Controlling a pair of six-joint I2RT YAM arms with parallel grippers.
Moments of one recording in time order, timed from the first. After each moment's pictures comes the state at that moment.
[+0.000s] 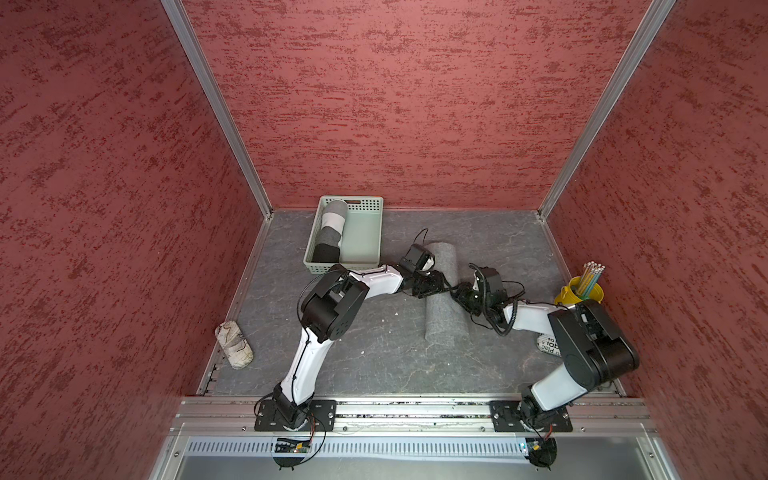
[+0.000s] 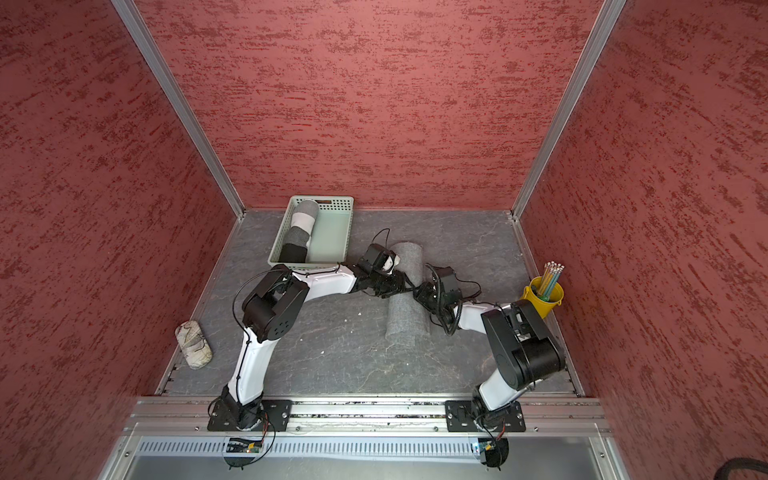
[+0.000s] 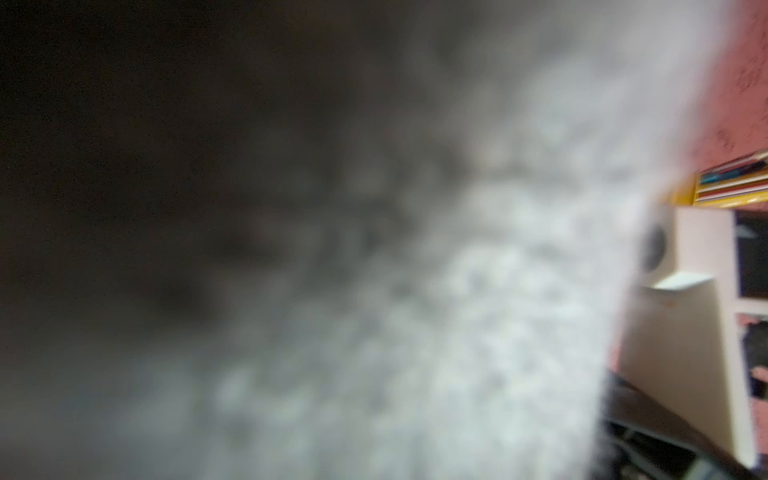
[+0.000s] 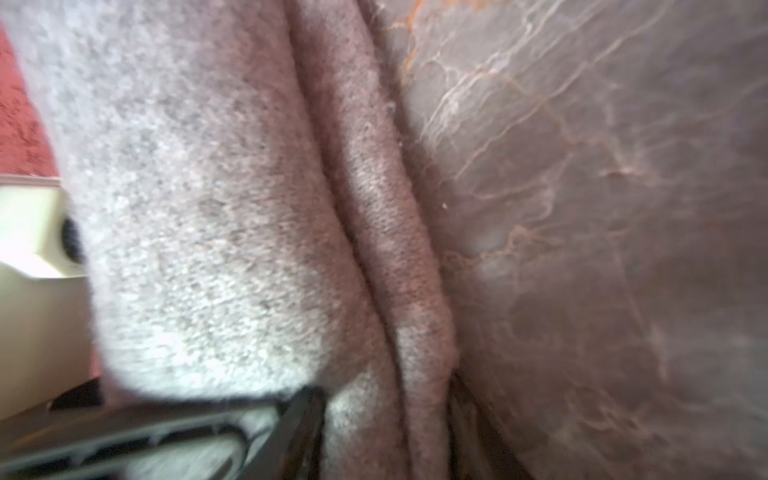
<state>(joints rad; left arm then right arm) -0.71 2.19 1.46 -0.11 0.48 -0.82 0.32 1.60 0.59 0.24 -0.23 0.96</state>
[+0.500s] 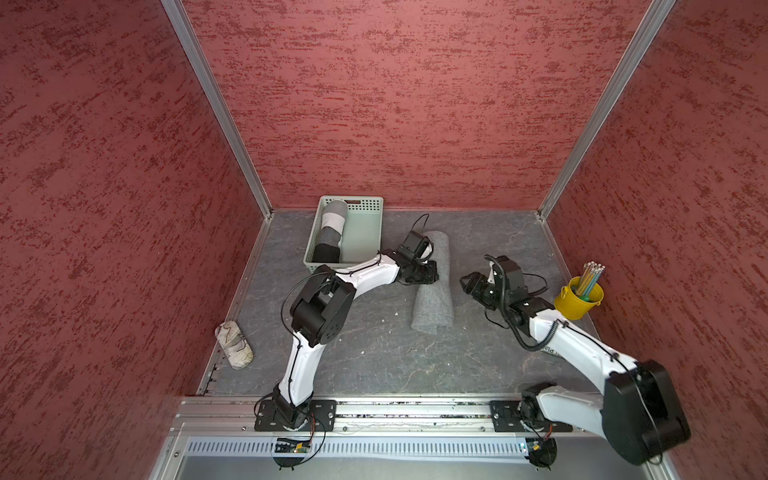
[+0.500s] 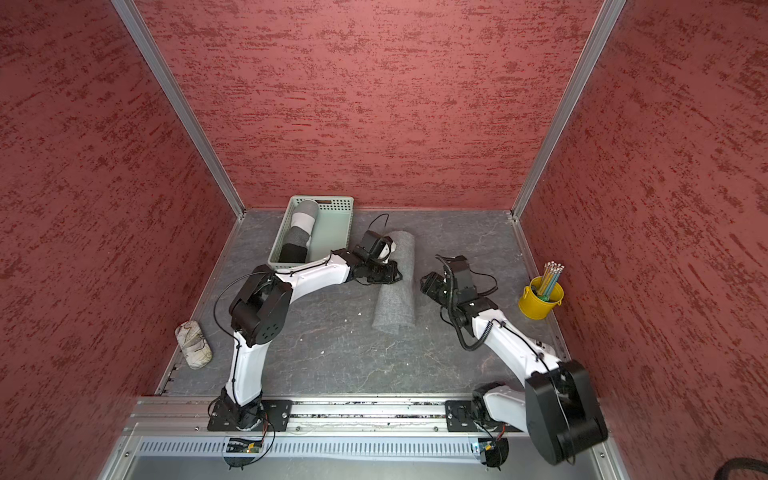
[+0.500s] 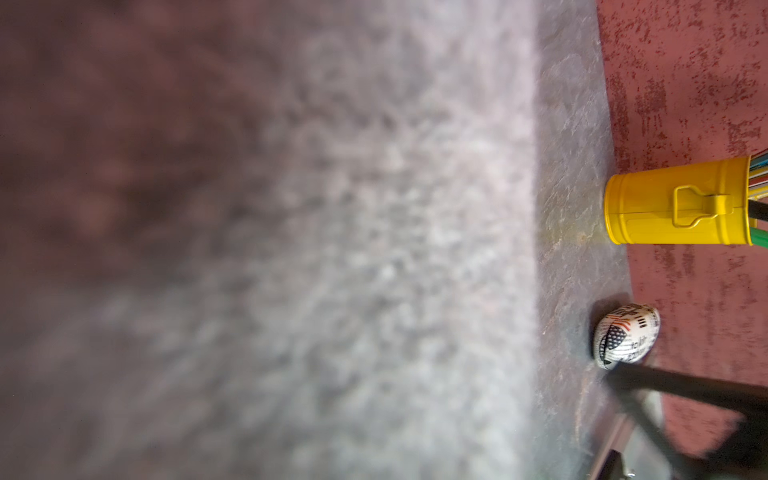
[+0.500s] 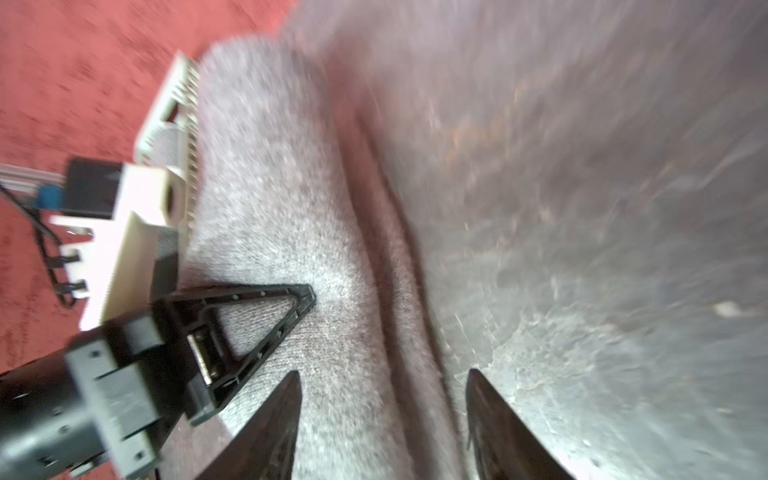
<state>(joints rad) -0.69 2.06 1.58 -0.39 0.29 -0.54 0.31 1.14 0.68 -0.17 -0.08 0.84</state>
